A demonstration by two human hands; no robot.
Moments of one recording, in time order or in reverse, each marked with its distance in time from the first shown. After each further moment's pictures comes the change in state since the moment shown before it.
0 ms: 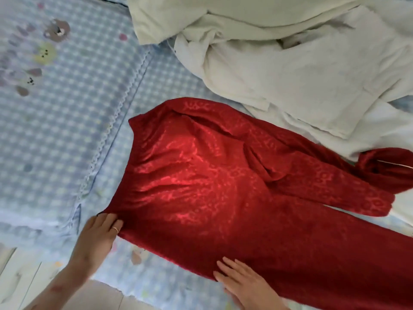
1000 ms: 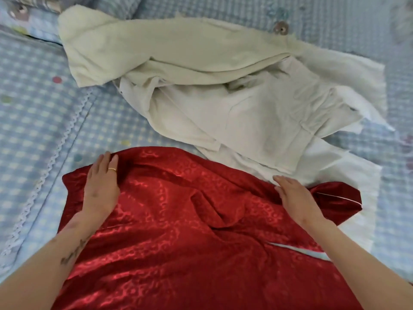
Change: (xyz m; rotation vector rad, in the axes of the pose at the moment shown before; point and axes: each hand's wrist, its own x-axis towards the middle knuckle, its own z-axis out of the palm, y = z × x) left_hand 0.286 0.044 -0.054 -0.313 0.030 -0.348; right_hand 0.028 0.279 -0.160 0.073 0.227 0.810
